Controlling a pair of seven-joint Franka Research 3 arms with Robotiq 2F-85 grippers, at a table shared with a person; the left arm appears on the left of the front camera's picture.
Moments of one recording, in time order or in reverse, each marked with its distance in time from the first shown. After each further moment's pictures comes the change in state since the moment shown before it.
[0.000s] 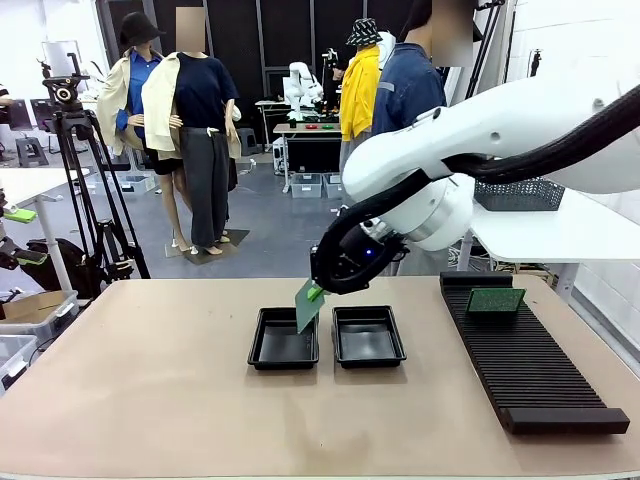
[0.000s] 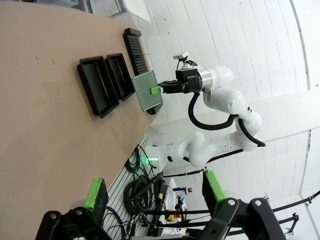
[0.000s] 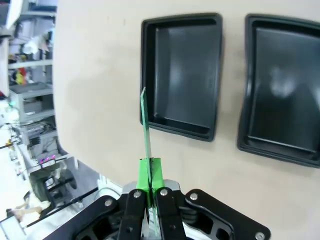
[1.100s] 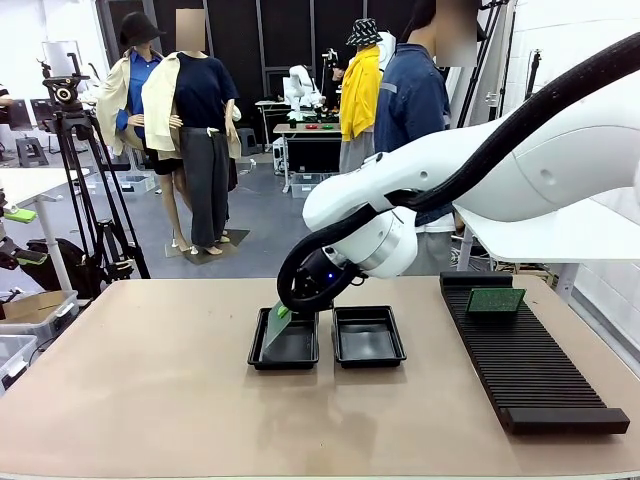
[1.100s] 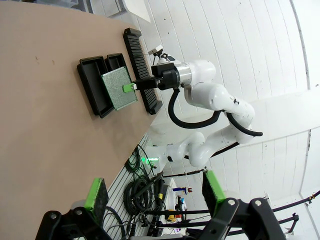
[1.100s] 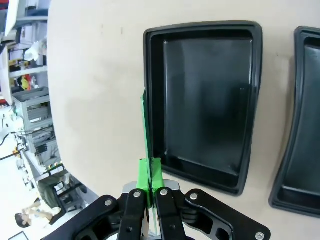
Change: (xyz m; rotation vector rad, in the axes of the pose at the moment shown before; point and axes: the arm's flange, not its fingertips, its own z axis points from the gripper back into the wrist) left arm 0.000 0.000 0.000 0.000 0.000 0.000; right arm 0.033 -0.006 -0.089 0.029 0.016 -0.064
